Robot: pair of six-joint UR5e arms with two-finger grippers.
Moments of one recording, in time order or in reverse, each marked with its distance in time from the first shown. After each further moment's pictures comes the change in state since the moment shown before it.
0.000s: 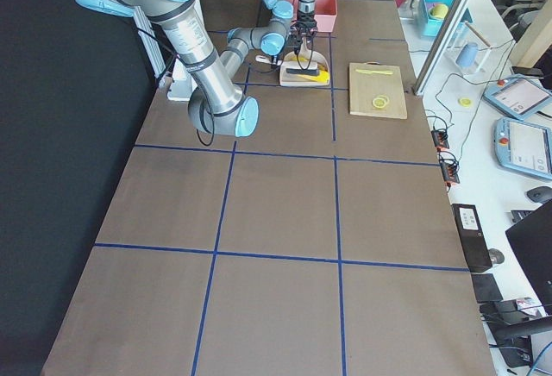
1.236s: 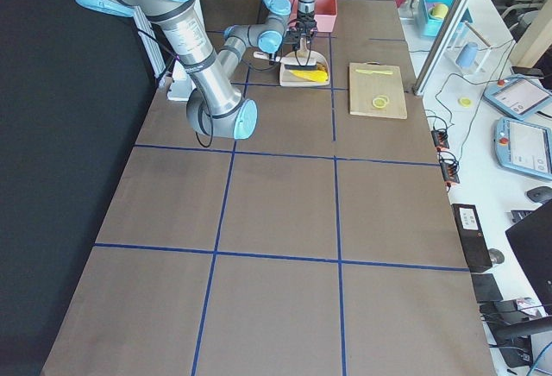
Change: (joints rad) left arm 0.003 0.000 0.003 -0.005 -0.001 -0.011; right arm -0.002 -0.026 0.076 -0.009 0.001 0.002
